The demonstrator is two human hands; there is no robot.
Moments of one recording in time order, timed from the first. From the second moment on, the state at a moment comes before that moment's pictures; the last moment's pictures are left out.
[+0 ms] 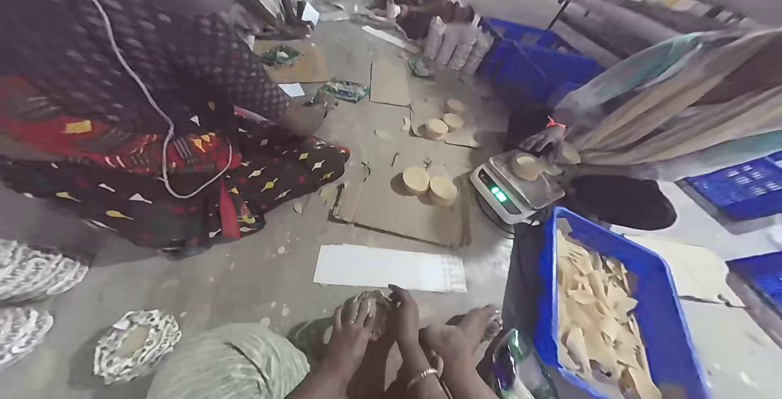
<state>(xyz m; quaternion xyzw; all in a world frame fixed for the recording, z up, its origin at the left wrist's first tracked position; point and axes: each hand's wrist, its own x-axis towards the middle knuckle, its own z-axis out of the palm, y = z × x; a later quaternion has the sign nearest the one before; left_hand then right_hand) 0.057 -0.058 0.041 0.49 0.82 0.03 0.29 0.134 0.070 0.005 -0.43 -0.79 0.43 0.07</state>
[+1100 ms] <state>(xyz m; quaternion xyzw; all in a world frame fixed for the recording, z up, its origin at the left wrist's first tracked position) 0.032 -0.066 0.038 0.47 0.79 0.16 0.35 0.129 0.049 0.011 -0.23 -0.94 0.23 -0.03</state>
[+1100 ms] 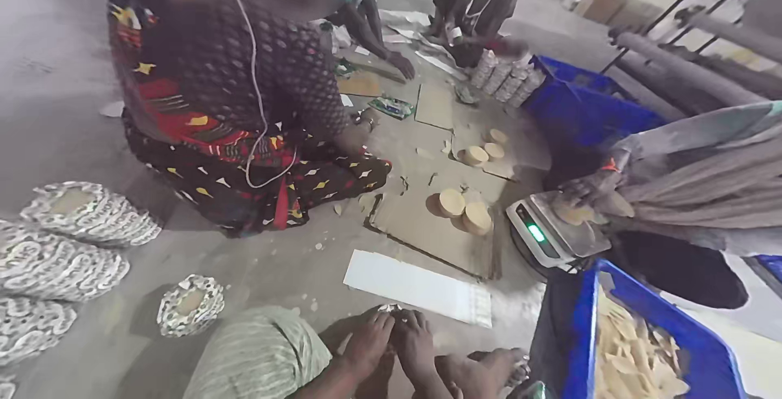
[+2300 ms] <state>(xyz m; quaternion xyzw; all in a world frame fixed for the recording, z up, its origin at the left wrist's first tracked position) -0.124 -0.356 0.019 -0.01 0.84 0.54 0.08 -0.174 -0.216 0.068 -0.17 -0.81 0.53 -0.21</state>
